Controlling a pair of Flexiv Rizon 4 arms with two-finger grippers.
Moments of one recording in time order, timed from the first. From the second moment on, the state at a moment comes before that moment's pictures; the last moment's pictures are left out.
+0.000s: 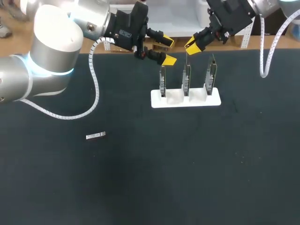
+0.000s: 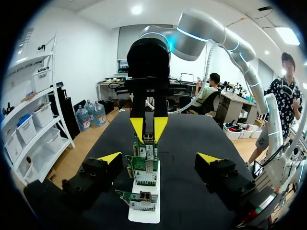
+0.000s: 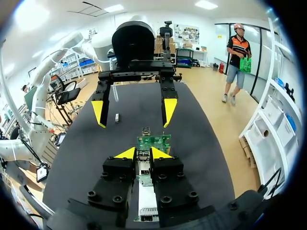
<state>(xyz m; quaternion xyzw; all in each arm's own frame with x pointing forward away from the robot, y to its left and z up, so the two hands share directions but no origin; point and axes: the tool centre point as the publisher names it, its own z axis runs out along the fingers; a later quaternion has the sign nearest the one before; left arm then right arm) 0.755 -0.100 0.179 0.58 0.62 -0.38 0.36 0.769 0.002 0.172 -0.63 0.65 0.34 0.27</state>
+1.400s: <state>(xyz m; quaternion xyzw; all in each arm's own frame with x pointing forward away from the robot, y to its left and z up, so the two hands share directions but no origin) 0.755 -0.100 0.179 0.58 0.62 -0.38 0.36 0.772 -0.002 0.171 -0.63 0.65 0.34 0.26</state>
